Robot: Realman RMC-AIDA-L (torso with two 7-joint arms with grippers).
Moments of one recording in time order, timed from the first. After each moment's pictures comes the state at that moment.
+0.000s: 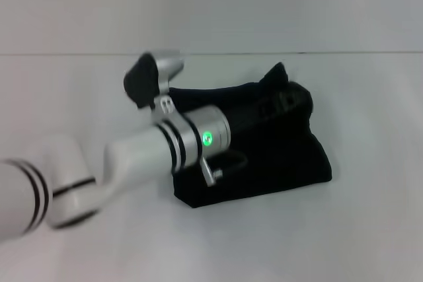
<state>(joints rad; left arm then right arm) -1.01 -2.17 0.15 -0.10 1.96 0.84 -1.59 0.54 1.85 -0.42 -0.64 -1.99 -1.17 1.78</state>
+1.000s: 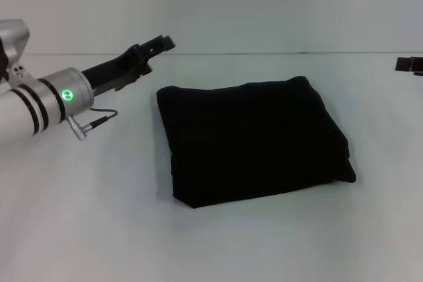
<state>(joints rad) -0.82 -2.06 0.22 0.26 1.99 0.97 -1.95 0.66 1.87 -0.50 -0.63 -2.19 -1.27 2.10</state>
